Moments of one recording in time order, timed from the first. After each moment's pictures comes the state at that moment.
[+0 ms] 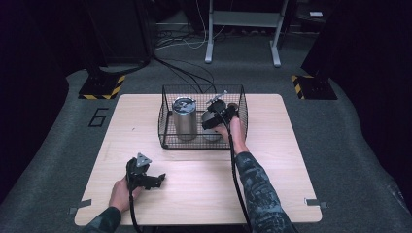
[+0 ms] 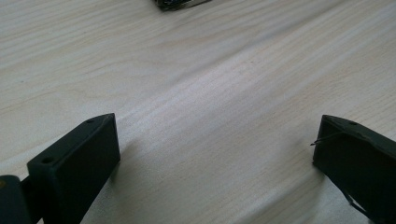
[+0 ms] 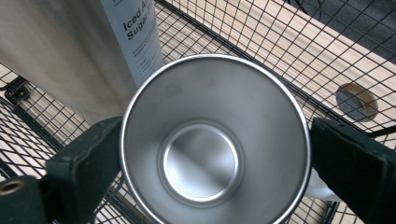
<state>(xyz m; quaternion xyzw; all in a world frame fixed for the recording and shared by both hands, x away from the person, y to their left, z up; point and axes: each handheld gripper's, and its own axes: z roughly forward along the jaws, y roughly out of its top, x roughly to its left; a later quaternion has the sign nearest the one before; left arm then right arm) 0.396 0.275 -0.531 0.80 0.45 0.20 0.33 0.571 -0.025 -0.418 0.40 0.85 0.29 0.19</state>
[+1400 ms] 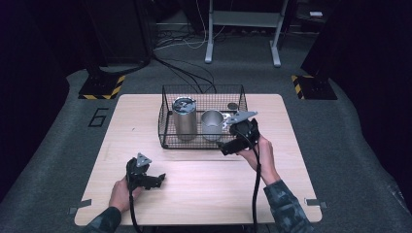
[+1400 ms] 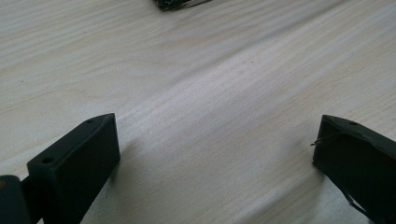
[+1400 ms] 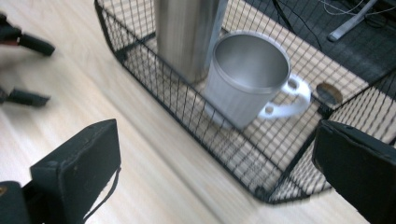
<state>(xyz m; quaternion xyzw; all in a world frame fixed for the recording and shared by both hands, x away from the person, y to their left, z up) 0.396 0.275 -0.531 0.80 0.46 0.20 0.34 0.436 -0.088 -0.363 0.32 0.85 0.35 0.21</state>
